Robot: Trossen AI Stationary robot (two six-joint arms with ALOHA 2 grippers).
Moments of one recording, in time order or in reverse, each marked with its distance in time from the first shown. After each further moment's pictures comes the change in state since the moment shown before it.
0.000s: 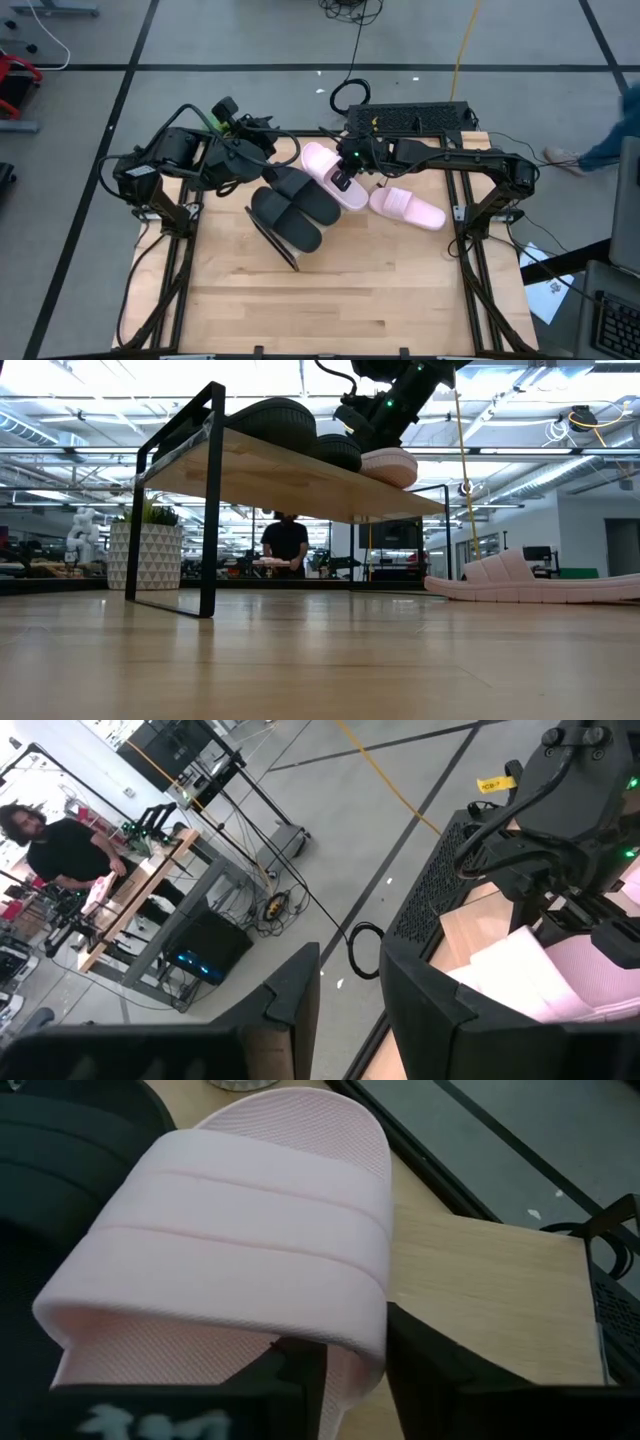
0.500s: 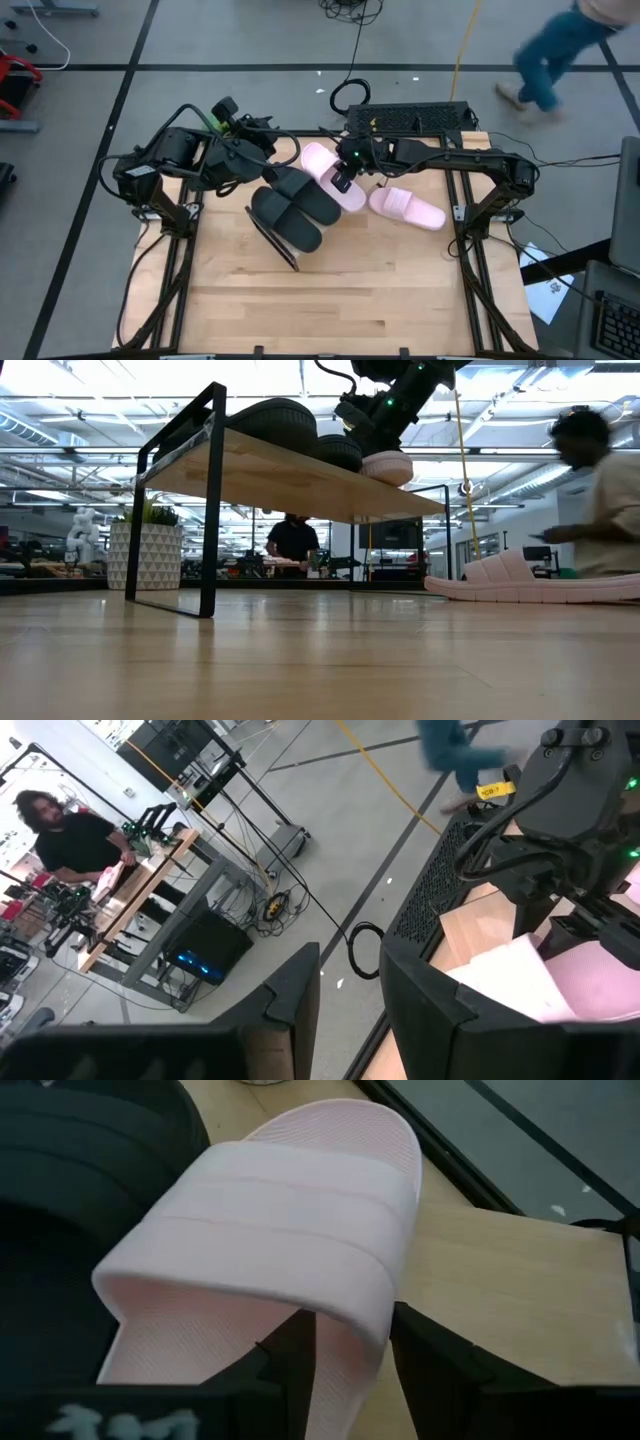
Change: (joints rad) left arm 0.000 0.000 0.000 0.000 0.000 0.000; right arm -0.006 0.000 0.000 -0.002 -0.048 0.003
